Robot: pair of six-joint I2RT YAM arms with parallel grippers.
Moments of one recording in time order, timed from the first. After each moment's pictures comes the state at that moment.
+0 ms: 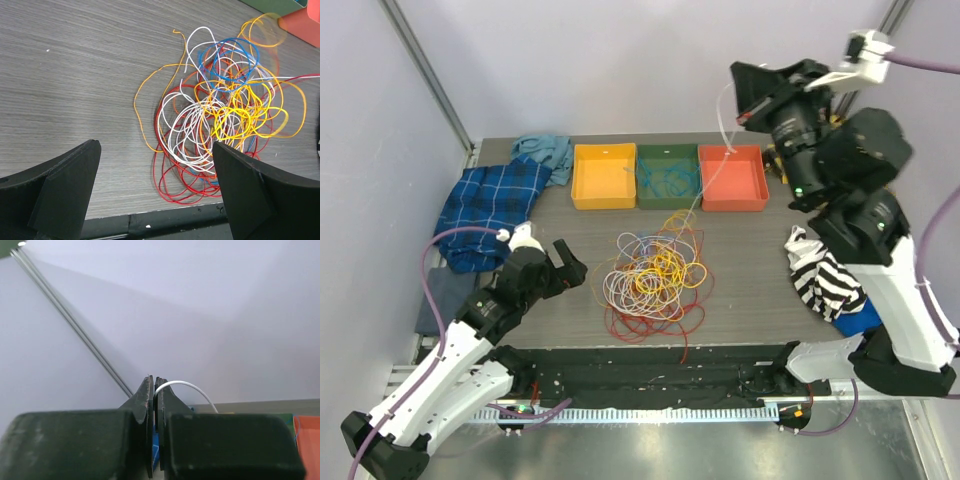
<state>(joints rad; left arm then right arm) -0.56 0.68 0.66 -0.62 -0.24 -0.79 0.83 1.32 1.98 -0.32 0.56 0.33</state>
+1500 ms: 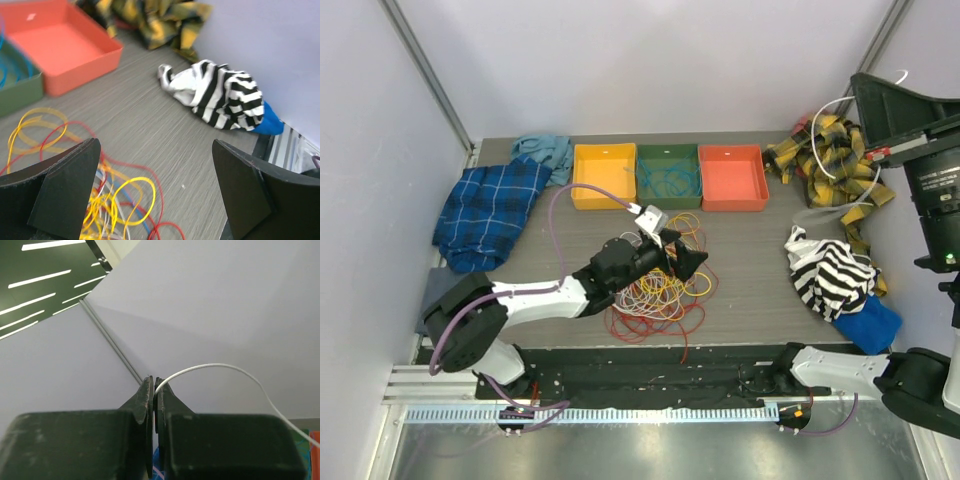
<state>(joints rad) -0.96 1.49 0.74 0.75 -0.04 -0.37 0.83 1.10 2.17 -0.51 0.50 0.36</state>
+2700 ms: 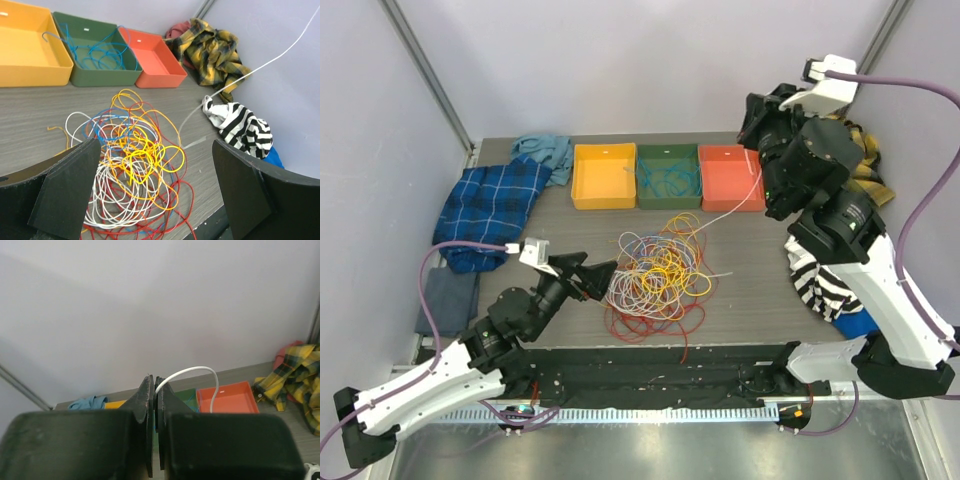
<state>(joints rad) -0.99 0.47 0.42 0.11 -0.44 -0.49 0.82 1.26 1.85 -0.37 0.85 0.15</state>
